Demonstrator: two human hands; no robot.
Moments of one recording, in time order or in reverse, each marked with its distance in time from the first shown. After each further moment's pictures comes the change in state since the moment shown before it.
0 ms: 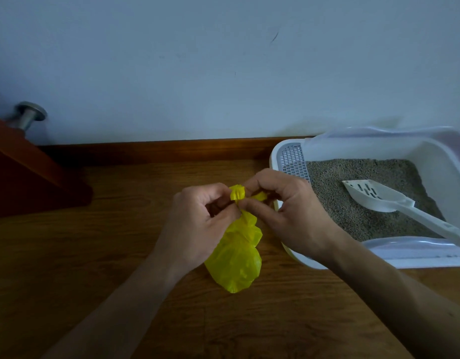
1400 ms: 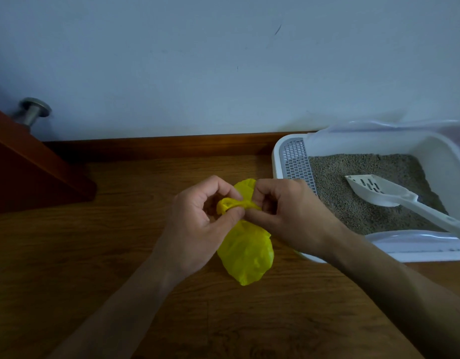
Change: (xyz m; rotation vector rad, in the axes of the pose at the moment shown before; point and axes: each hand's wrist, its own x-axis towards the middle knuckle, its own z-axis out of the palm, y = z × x) left_hand -0.015 0.003 -0.002 -0.046 0.017 0.039; right_hand -0.006 -0.006 -0.001 -0.244 -0.129 0.154
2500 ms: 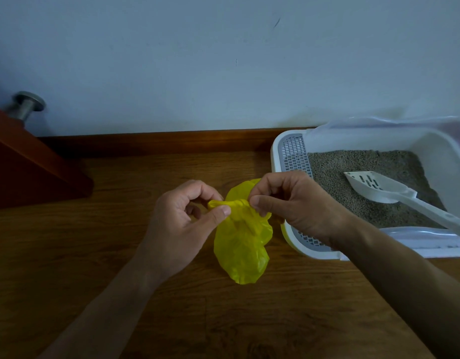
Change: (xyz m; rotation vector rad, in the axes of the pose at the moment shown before) left_hand -0.007 -0.008 -0.012 0.029 0.042 -0.026; right_hand 0.001 0.012 -0.008 0.624 -0.160 0.149
